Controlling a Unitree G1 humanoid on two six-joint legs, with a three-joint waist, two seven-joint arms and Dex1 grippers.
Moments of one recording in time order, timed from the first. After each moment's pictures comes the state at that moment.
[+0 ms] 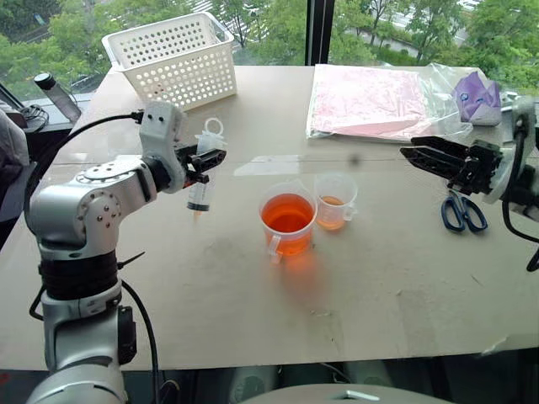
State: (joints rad) left arm -0.48 0.71 0.24 -0.32 -0.61 1.20 -0.37; right arm -0.30 -0.82 -0.29 -0.29 1.00 0.85 0.73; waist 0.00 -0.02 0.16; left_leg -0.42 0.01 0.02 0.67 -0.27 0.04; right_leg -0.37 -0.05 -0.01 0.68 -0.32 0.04
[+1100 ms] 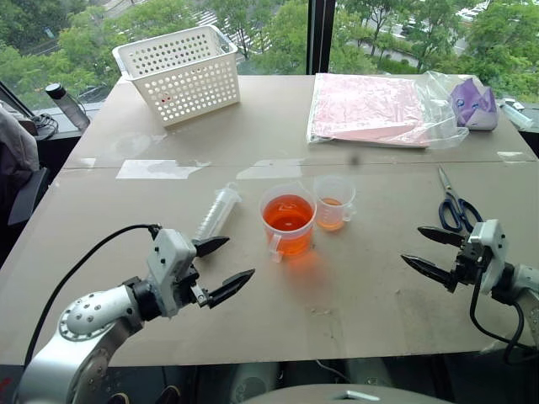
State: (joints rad) left arm 0.39 0.66 0.23 -0.65 -0.50 0.42 -0.82; right arm 0.13 -0.70 -0.21 -0.08 0.51 0.19 1.06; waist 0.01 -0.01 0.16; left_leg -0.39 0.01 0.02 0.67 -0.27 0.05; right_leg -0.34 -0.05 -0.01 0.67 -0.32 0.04
